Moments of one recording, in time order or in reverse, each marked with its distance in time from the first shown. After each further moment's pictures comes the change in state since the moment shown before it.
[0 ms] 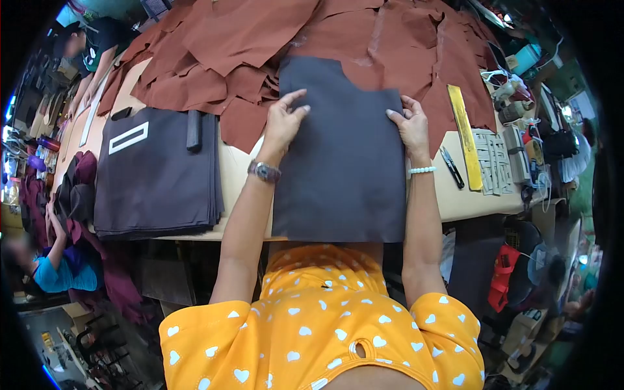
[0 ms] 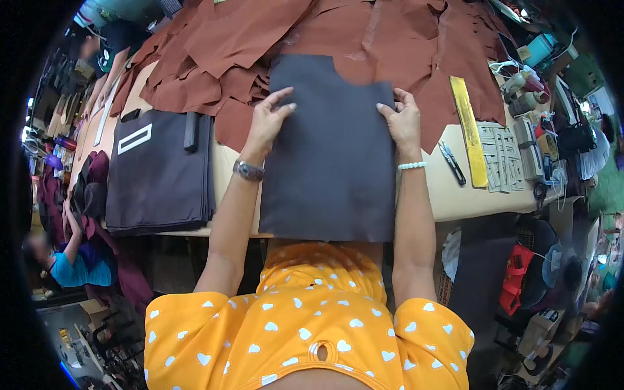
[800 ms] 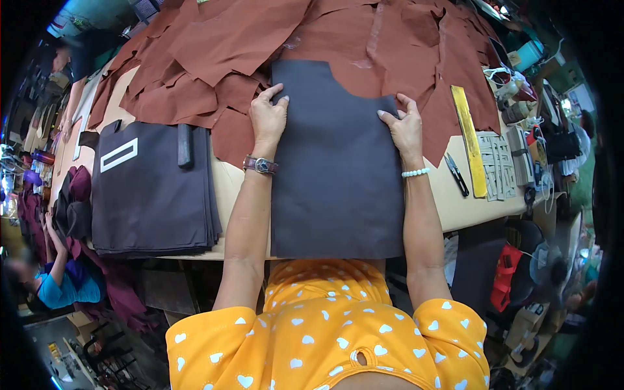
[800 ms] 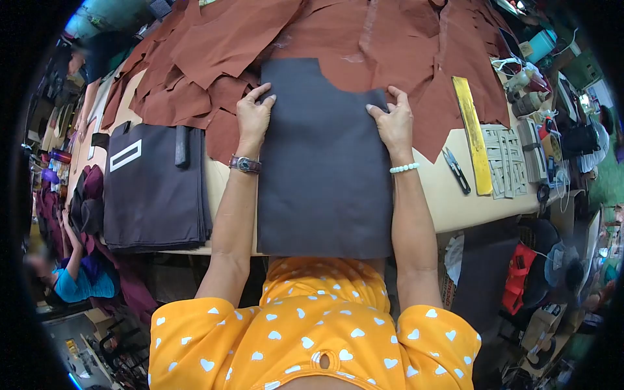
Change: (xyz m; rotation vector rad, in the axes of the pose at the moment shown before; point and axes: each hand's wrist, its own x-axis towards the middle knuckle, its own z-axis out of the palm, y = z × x) left_hand 0.055 -0.033 -0.011 0.319 0.350 0.191; right_hand 0.012 0.013 0.020 -0.161 0.080 -0.019
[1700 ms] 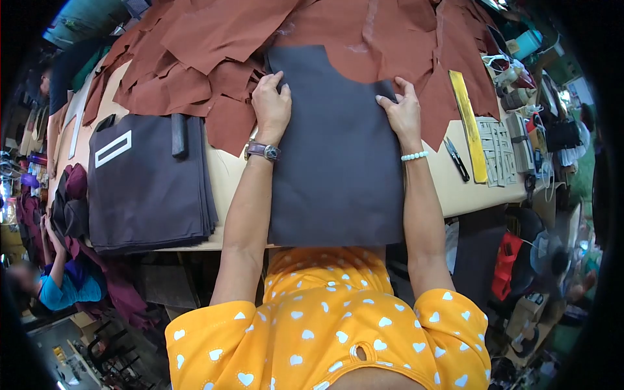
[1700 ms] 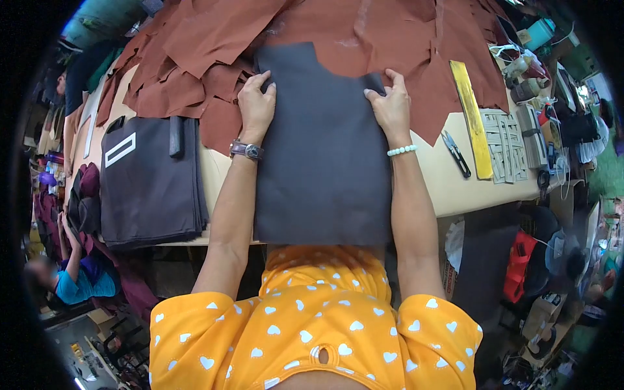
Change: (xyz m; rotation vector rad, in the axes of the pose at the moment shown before) left_hand -0.010 0.002 0.009 0.295 0.046 0.315; right_hand -0.008 -0.015 -0.002 -0.201 0.028 -0.045
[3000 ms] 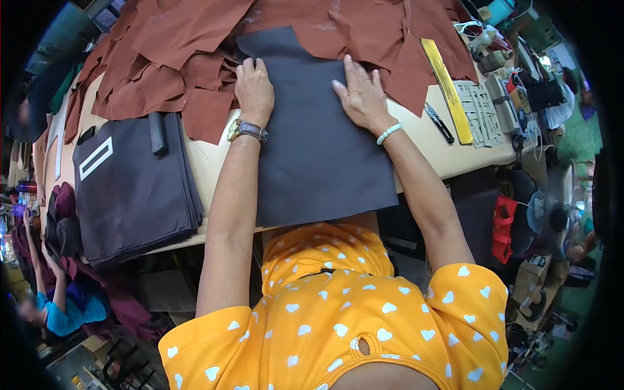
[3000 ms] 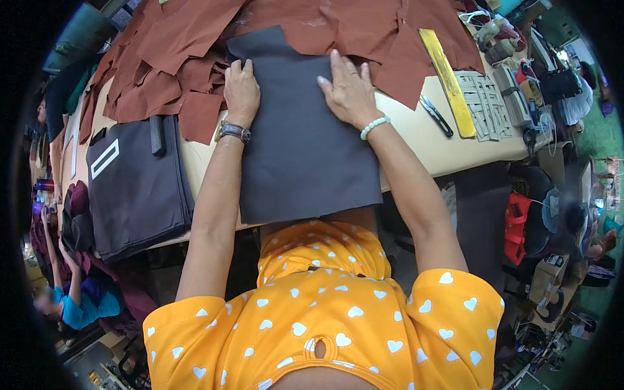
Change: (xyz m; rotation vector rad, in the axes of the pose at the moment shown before) left_hand -0.010 0.006 0.011 0.453 -0.081 0.296; right_hand -0.031 0.012 0.012 -0.718 -0.212 -0.451
